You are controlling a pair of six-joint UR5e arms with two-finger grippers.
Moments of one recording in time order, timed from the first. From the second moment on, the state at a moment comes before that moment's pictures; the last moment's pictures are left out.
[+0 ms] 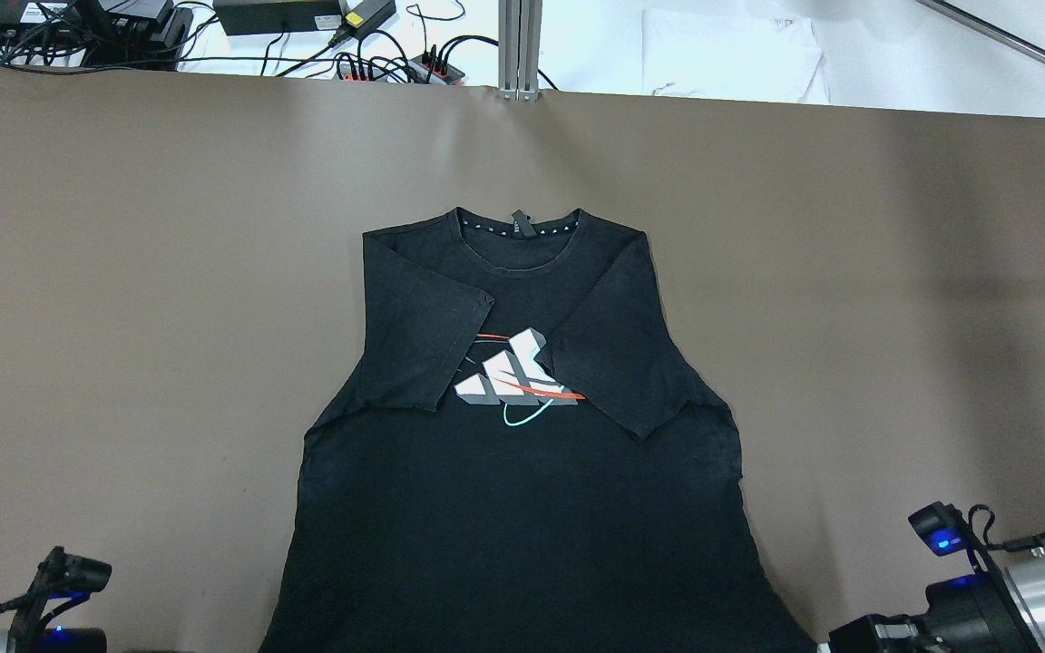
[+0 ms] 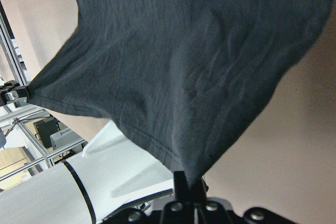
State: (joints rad) left arm -0.08 -1.32 -2.15 -2.88 -1.58 -1.49; right arm 0.50 -1.82 1.96 -0.02 2.28 1.77
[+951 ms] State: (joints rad) left arm -0.76 -1.74 -2.06 -2.32 -2.01 -1.54; right arm 0.89 -1.48 1.76 -0.21 2.29 1.69
